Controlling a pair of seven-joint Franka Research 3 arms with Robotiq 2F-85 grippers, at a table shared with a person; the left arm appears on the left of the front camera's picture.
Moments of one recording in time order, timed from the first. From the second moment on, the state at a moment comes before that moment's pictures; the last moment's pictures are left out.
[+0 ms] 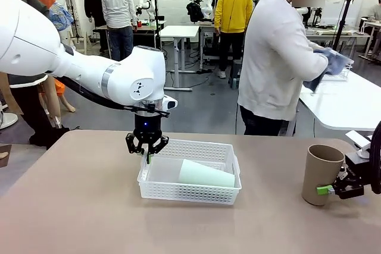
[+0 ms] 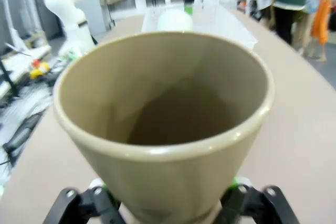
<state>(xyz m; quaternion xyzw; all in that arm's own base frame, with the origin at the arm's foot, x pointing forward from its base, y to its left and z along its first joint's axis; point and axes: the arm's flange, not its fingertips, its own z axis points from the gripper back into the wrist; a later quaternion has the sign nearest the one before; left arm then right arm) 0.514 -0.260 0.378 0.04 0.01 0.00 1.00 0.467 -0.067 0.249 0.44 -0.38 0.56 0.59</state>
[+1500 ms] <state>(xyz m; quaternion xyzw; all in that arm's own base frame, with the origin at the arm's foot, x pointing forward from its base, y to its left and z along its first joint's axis) 0.514 -0.260 0.378 0.04 0.01 0.00 1.00 0.441 0.014 0.525 0.42 -0.37 0.53 0.64</state>
